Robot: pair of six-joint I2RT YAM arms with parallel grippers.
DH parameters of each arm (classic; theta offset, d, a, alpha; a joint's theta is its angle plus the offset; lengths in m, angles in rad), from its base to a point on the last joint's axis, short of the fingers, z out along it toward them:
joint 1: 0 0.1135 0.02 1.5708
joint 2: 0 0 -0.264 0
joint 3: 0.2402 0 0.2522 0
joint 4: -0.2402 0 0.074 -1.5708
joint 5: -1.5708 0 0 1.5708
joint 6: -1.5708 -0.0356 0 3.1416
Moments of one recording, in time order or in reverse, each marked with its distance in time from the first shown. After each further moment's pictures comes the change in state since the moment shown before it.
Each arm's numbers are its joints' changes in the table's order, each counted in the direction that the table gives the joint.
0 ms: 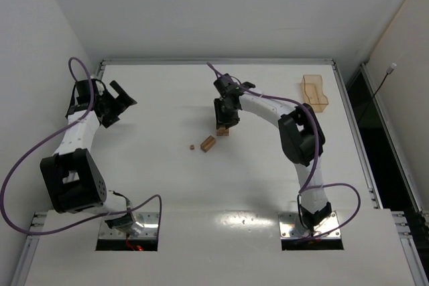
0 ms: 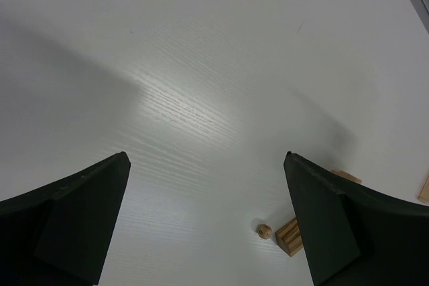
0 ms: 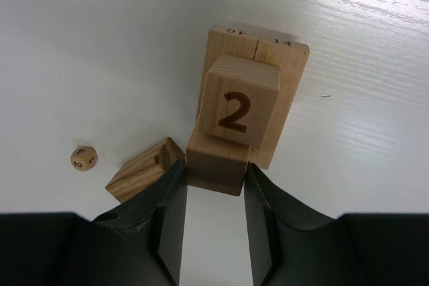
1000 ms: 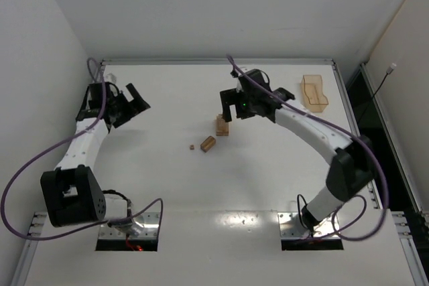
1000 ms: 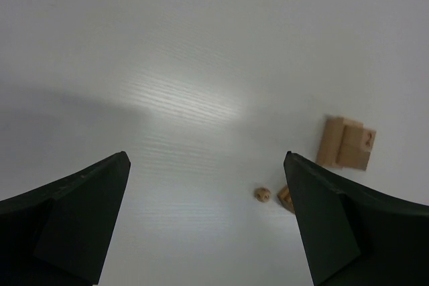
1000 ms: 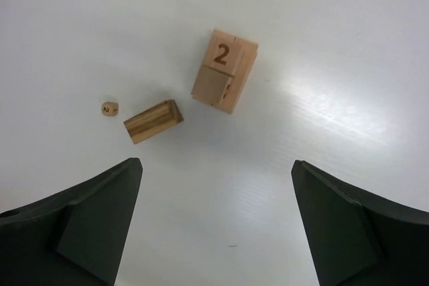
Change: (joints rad) left arm -0.100 0.092 -0.055 0.007 -0.003 -0.063; right arm -0.008 0.448 -0.285 0.131 -0.055 0.157
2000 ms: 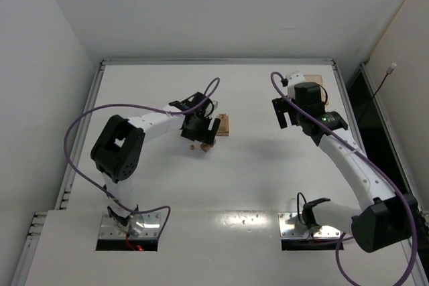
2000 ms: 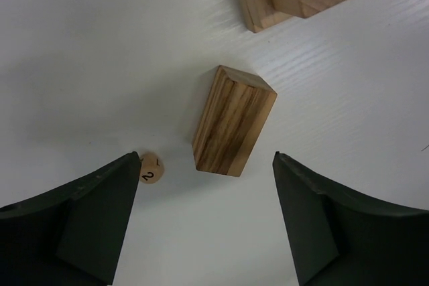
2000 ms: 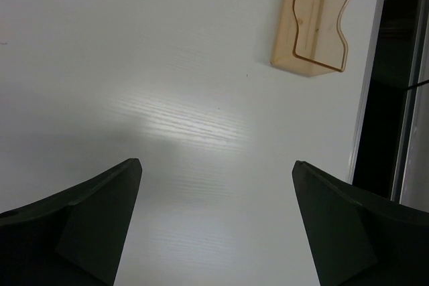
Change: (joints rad) left arm -0.776 -0.471 0.246 -0.167 0.171 -0.202; right arm -0.298 0.515 -0.367 0.050 -0.273 0.491
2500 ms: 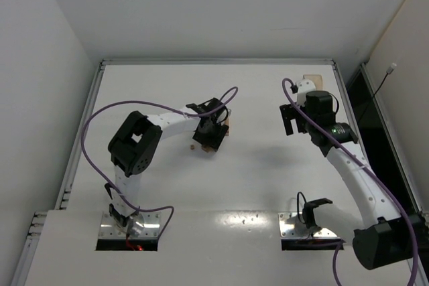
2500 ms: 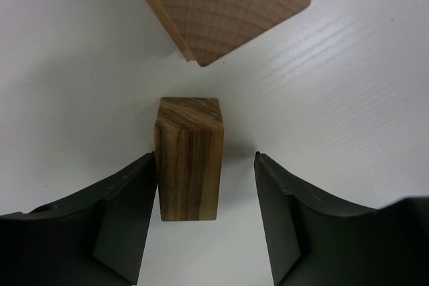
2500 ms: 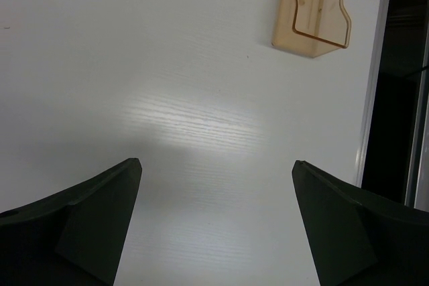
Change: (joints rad) left arm -0.109 -0.151 0.099 -0.031 0.061 -0.058; right arm -0.075 0.127 -0.097 -0.018 0.075 0.002
